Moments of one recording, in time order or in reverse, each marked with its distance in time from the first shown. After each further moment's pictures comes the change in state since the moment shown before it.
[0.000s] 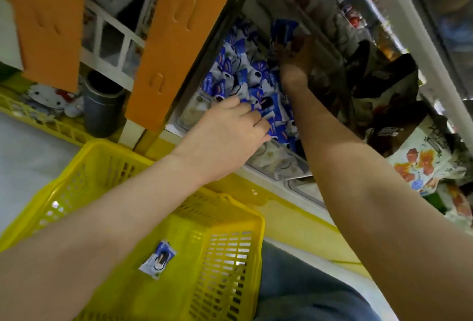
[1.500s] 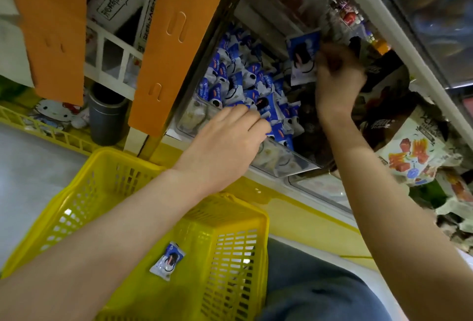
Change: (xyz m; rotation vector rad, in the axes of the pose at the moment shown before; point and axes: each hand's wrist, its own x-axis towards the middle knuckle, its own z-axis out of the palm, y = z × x) left_hand -0.004 0.013 -0.016 -0.295 -0.060 -0.149; right_hand -0.060 -0.015 -0.091 -0.081 0.182 -0.204
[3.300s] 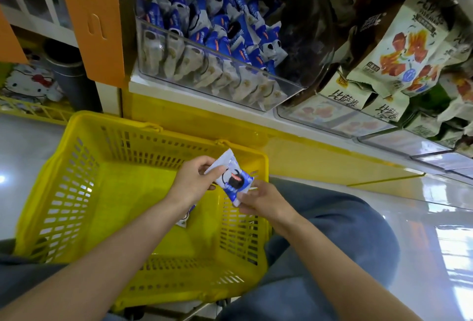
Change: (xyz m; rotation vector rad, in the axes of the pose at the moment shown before) left_hand -0.116 0.047 0.085 -1.108 -0.416 -1.065; right_hand -0.276 0.050 -0.046 0.422 -0.917 1.166
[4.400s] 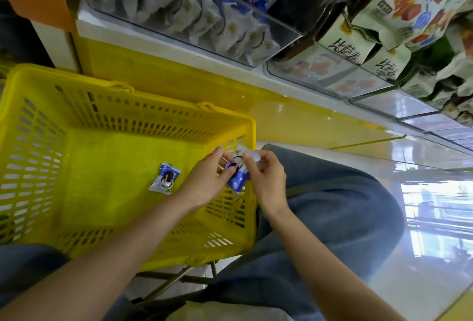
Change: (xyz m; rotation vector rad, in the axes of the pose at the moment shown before) left_hand -0.009 -0.054 0.051 0.240 -0.221 0.115; right_hand 0.000 0.044 -0.001 -0.132 0.600 -0.289
